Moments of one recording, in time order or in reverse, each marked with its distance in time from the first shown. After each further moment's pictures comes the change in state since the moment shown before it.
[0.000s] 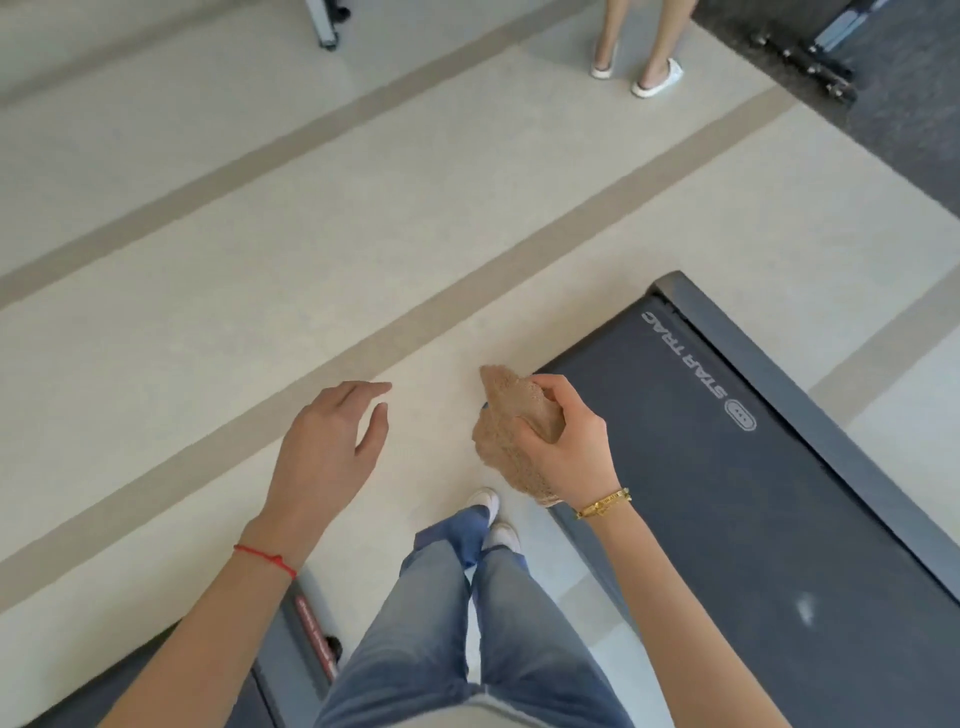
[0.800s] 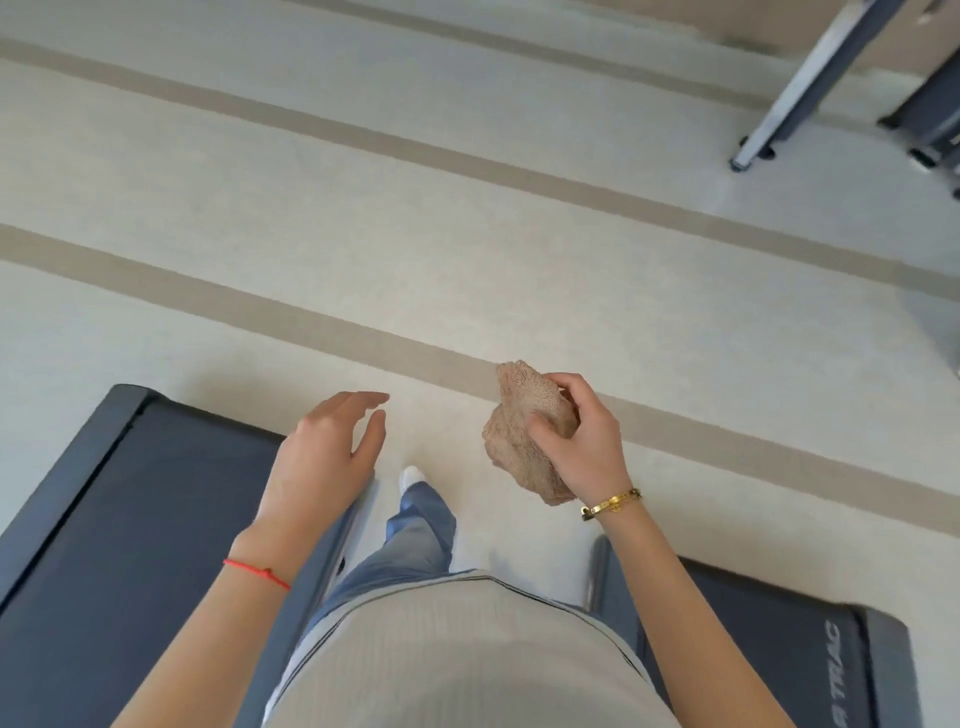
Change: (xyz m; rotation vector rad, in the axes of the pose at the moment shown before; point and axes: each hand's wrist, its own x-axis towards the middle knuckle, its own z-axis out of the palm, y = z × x) left_hand -0.186 -0.159 -0.111 -0.158 0.491 -0.819; right_hand 0.029 -0.147 0.269 -0.141 -0.716 -0.381
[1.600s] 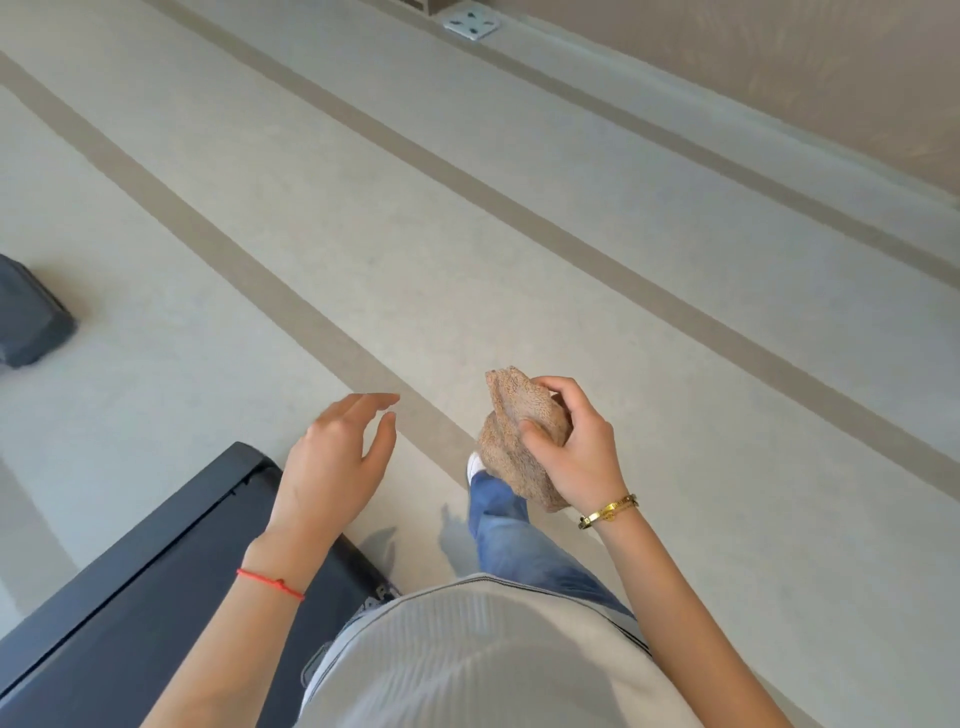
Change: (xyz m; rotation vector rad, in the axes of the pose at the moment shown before) left_hand 0.345 -0.186 -0.162 0.012 0.327 -0.327; right_hand 0.410 -0.188 0.282 -0.015 -0.376 -0.262
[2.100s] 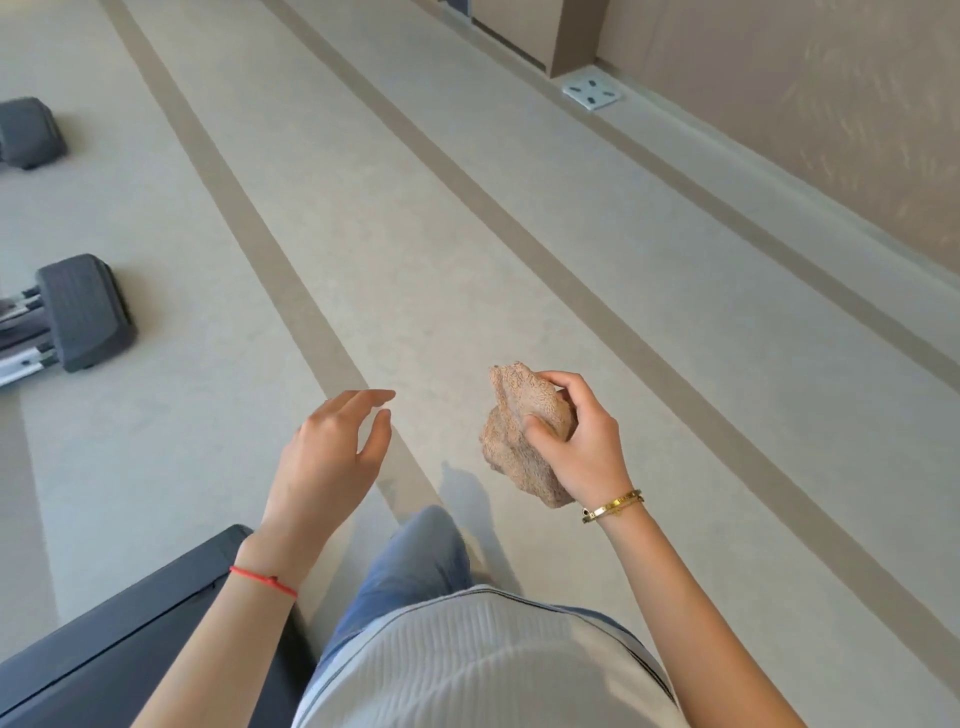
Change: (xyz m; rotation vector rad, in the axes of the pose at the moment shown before) left_hand 0.326 -0.026 -0.014 0.054 0.201 -0.194; right_hand 0.385 -0.055 0.050 -0.013 -0.216 -0.167
